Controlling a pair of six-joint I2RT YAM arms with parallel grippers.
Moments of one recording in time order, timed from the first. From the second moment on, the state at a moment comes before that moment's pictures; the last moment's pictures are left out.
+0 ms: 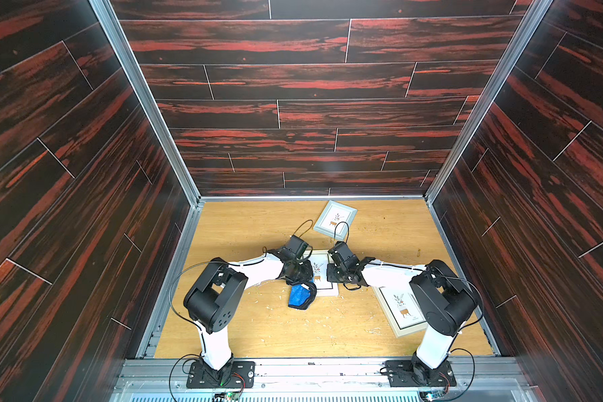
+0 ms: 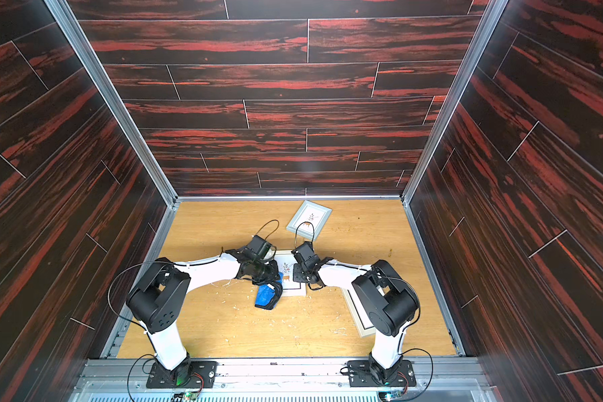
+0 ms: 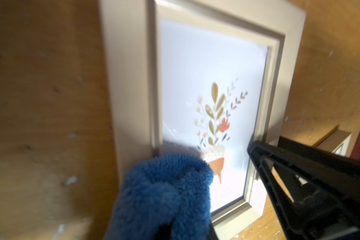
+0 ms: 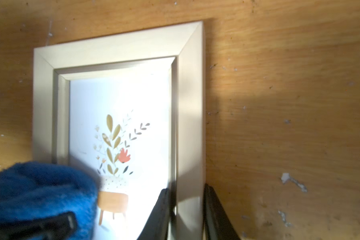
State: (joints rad) left arm -0.59 1.84 1.09 -0.34 0.30 -0.80; right arm 0.71 1.80 0.99 -0.22 0.09 0.64
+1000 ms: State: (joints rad) left arm -0.58 2.07 1.37 -0.27 0.24 -0.86; right arm 0.71 1.80 0.99 -0.23 0.09 0.65
